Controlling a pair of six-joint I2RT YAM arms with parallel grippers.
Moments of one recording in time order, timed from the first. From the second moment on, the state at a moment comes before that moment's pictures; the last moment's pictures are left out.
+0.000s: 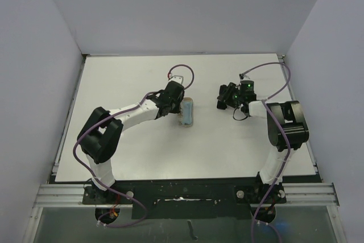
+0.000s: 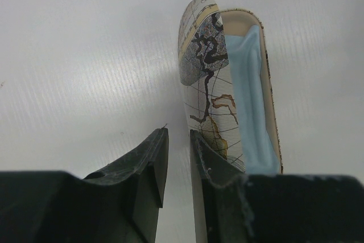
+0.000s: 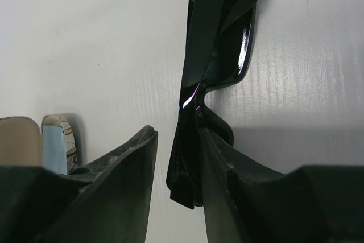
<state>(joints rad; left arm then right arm) -0.71 1.83 1.24 -0.24 -0.30 -0.41 0.12 1.86 0.92 0.29 -0.25 0.56</state>
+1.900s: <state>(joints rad) -0.74 1.83 1.22 -0.24 -0.36 -0.42 0.40 1.70 0.80 0.42 -0.39 0.59</state>
